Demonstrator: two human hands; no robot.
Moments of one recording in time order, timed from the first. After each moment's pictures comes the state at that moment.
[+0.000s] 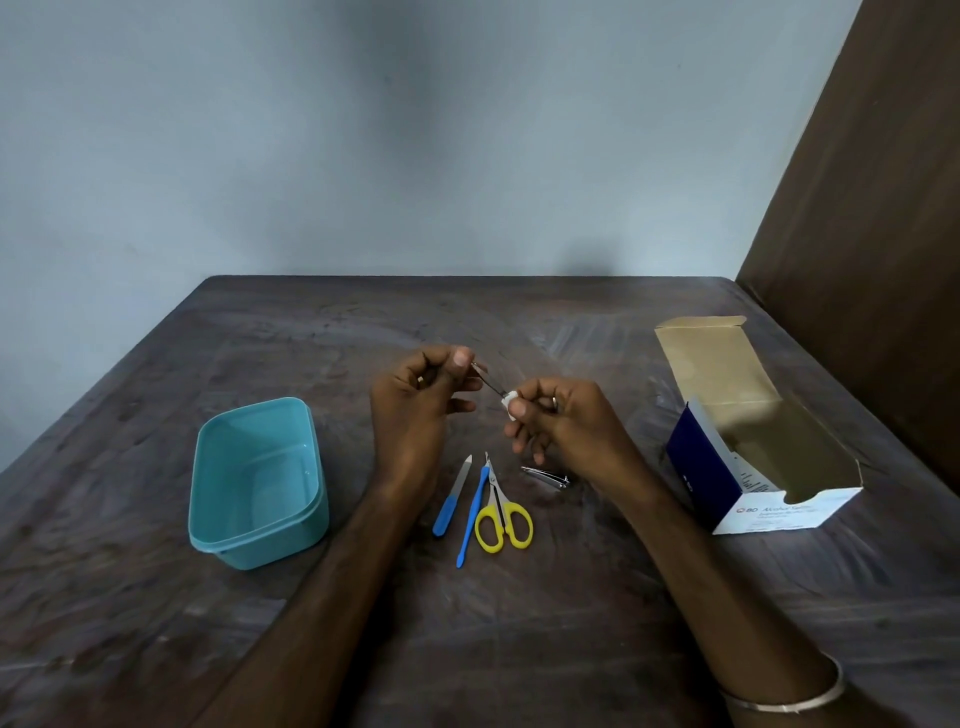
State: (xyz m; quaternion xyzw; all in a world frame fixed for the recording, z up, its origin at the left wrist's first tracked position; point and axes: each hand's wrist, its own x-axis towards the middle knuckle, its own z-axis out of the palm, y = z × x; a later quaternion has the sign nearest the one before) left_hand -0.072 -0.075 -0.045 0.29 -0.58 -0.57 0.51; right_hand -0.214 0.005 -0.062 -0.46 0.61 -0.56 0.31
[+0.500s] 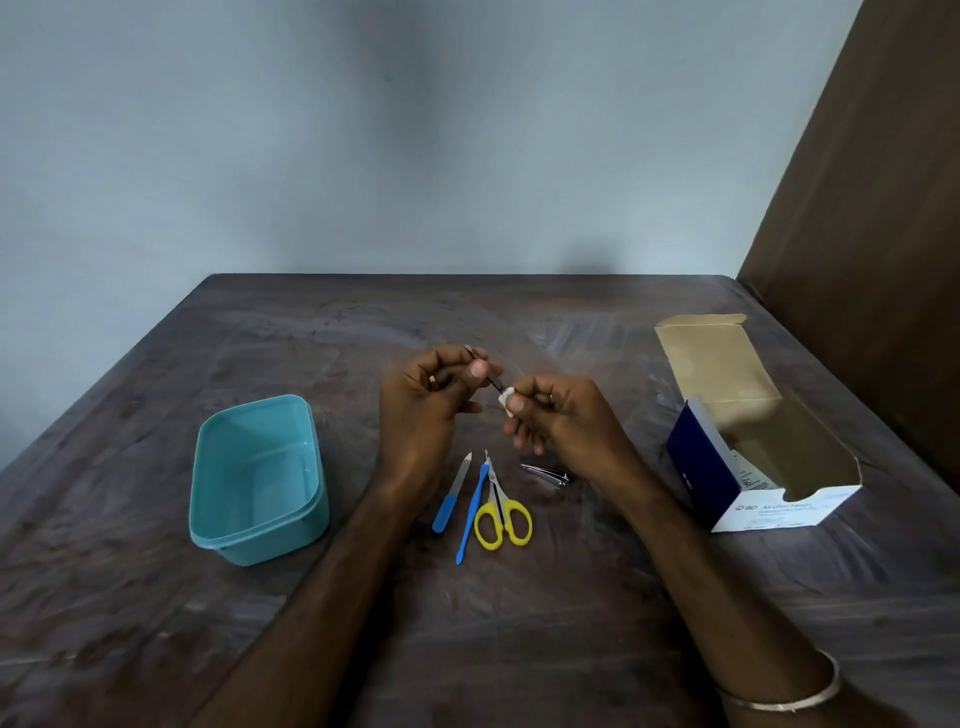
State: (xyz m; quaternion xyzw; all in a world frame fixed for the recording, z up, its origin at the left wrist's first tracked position) left_hand -0.070 -0.074 -0.045 0.27 -0.63 -0.55 0.47; right_hand -0.214 0.004 -0.064 -0.50 0.62 -0.55 0.27
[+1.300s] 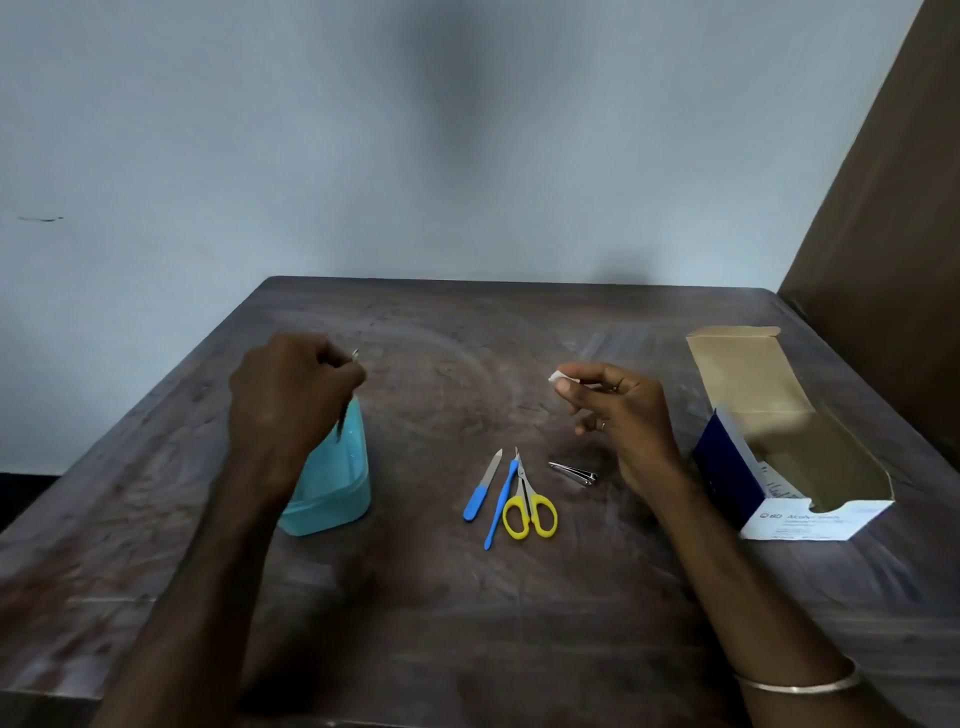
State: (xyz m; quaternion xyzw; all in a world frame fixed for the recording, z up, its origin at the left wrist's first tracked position) left_hand 0.040 -0.104 0.018 0.56 -0.74 -0.17 0.33; right_hand -0.226 0.005 -0.064 -0.34 0.57 -0.69 0.29
